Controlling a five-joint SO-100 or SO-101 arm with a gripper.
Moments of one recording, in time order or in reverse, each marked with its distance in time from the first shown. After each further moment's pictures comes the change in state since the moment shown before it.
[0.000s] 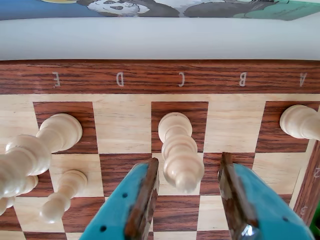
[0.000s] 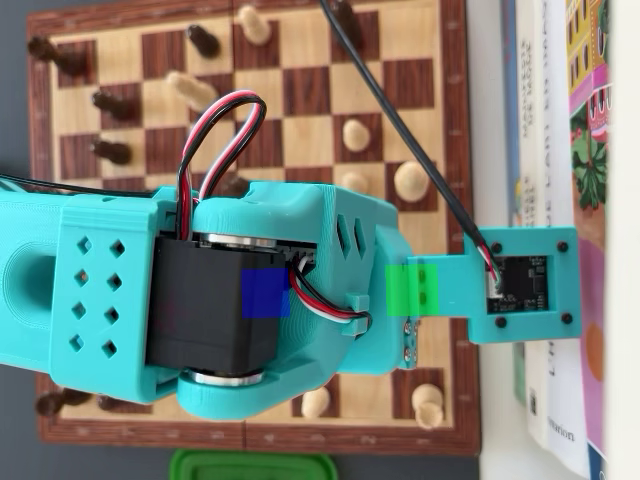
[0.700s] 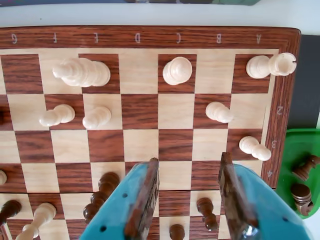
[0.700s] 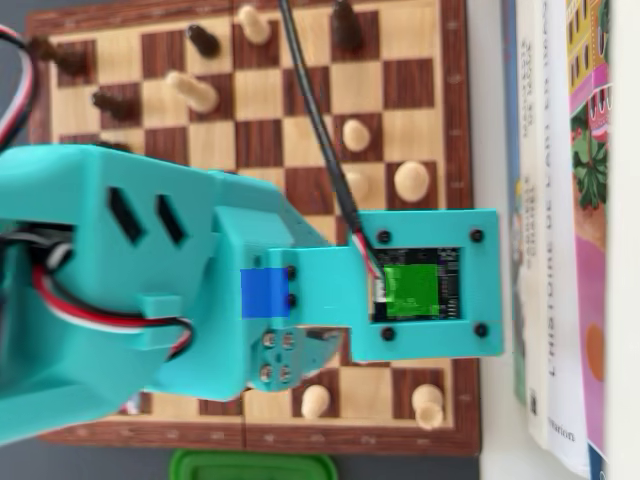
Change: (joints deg) arm 0.0 31.1 26.8 -1.2 0.0
